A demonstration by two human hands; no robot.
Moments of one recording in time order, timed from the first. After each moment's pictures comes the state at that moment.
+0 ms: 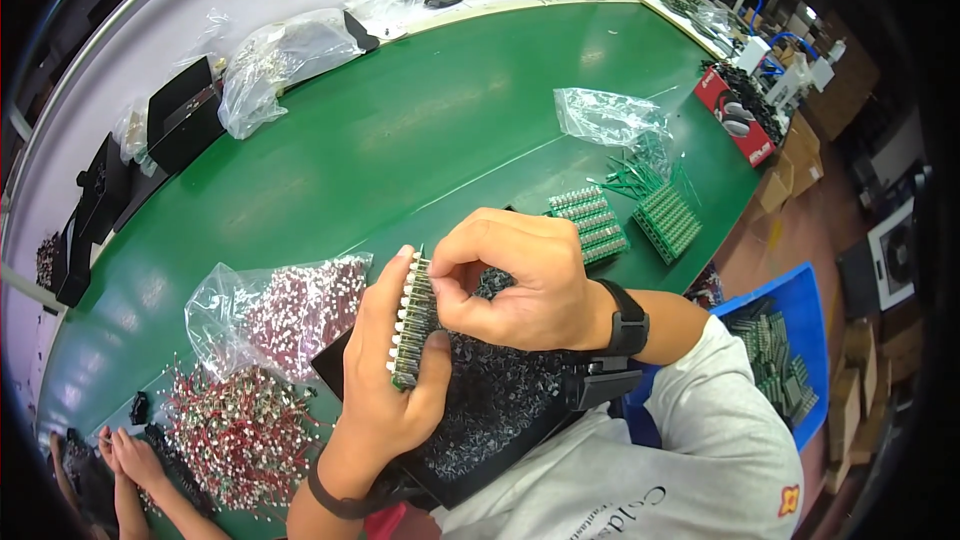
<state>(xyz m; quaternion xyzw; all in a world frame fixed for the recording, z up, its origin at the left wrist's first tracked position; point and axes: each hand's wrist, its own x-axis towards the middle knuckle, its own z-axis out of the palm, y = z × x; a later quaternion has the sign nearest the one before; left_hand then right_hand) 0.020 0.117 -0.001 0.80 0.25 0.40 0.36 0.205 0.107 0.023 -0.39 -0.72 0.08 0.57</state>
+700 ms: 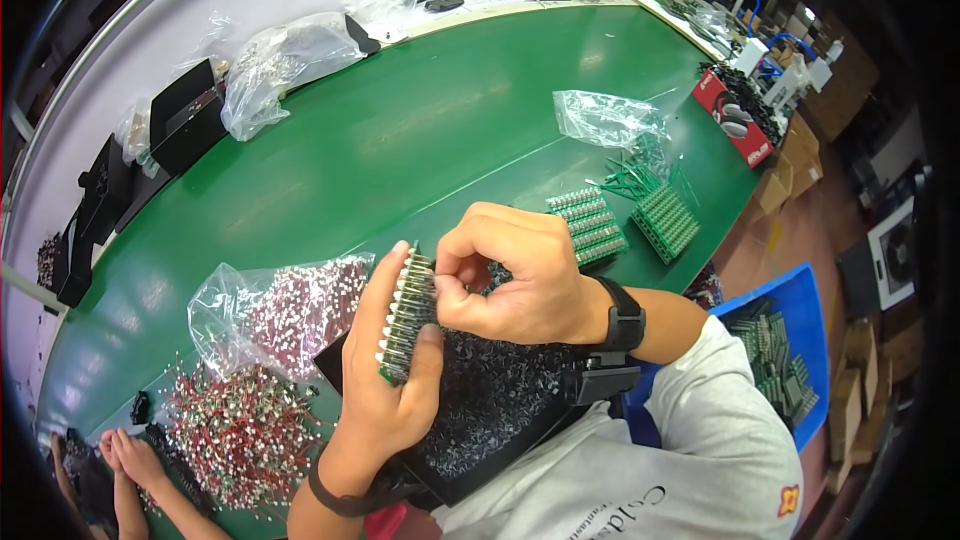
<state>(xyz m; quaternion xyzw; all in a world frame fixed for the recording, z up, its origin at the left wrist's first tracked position) 0.018 0.114 -0.003 0.73 0.29 0.41 0.46 0.205 0.107 0.023 -0.42 -0.72 0.09 0.55</state>
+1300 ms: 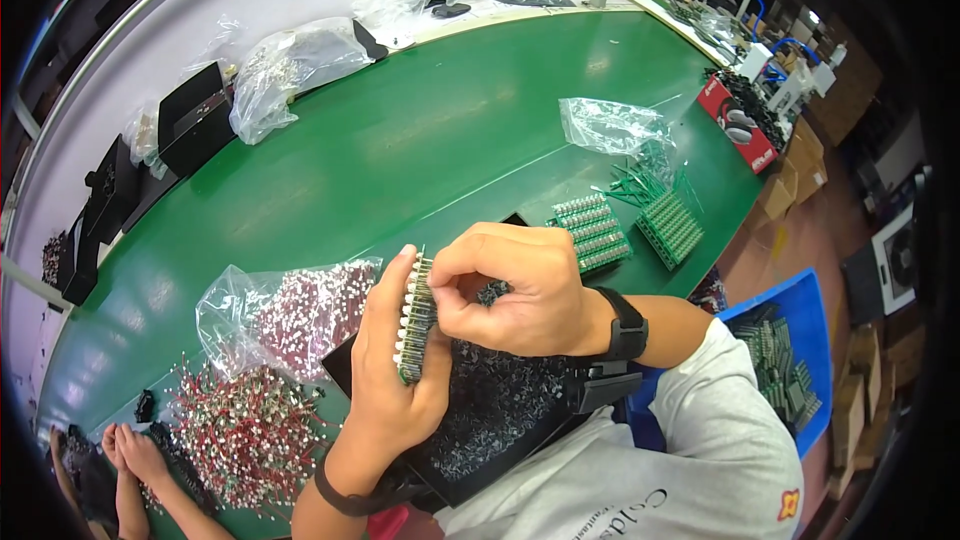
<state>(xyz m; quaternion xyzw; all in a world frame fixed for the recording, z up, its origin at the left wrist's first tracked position) 0.018 0.118 -0.007 0.79 0.28 0.41 0.36 0.199 0.105 0.024 -0.40 -0.72 0.10 0.56</state>
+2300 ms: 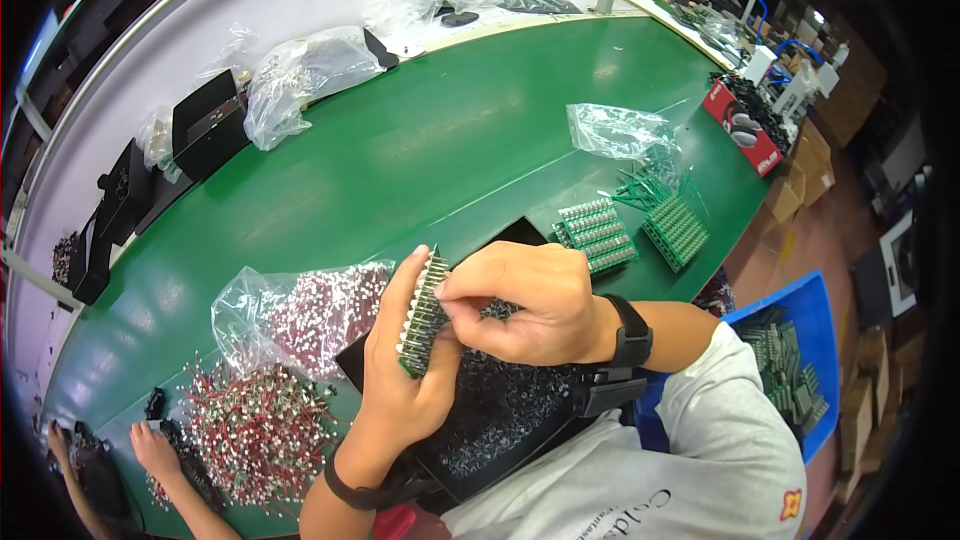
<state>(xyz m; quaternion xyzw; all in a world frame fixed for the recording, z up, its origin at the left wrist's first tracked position) 0.019 0.118 -0.001 0.77 0.25 0.43 0.40 0.194 0.099 0.022 -0.36 -0.73 0.02 0.58</state>
